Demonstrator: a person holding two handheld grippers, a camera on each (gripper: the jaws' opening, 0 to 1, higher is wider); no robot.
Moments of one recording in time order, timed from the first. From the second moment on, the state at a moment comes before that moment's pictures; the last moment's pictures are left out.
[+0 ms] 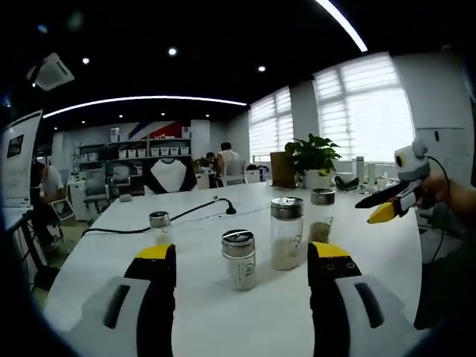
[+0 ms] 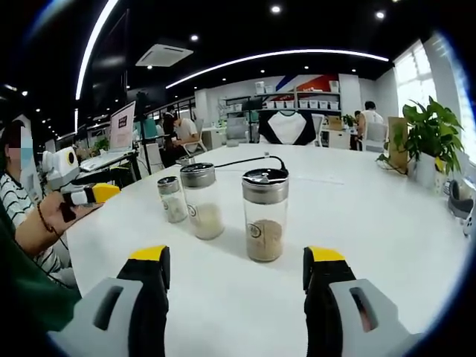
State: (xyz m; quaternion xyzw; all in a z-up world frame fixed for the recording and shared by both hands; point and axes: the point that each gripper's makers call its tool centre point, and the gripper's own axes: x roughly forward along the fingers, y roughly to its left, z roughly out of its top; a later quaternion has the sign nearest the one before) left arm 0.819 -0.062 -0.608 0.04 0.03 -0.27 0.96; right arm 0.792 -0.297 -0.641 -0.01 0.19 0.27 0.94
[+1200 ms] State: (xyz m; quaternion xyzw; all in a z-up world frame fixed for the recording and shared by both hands) left arm 0.855 -0.034 -0.573 -0.01 0.01 -0.23 0.97; right arm 0.791 -0.310 -0.636 0.00 0.18 0.25 0.95
